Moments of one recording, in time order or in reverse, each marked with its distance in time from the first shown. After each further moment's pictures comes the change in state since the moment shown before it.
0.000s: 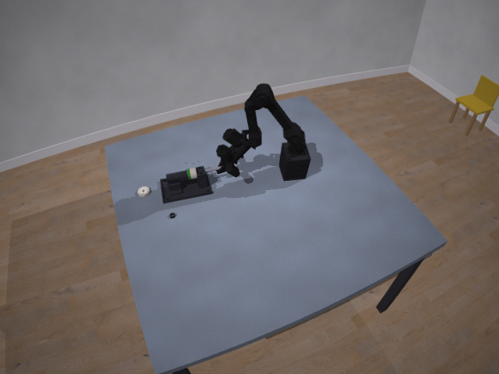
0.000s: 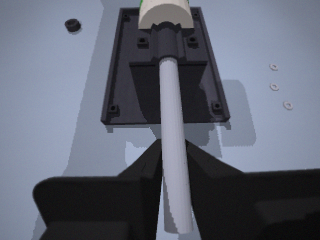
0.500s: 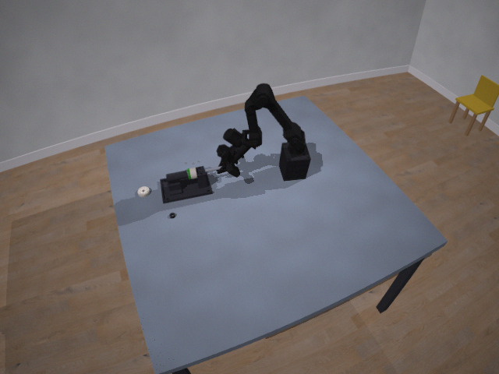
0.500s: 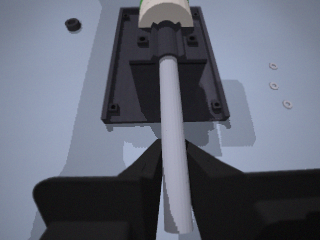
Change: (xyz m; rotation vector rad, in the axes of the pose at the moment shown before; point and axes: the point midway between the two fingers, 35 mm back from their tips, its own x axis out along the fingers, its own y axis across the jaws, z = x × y) arm -0.001 0.000 -0.001 0.000 0.000 0.000
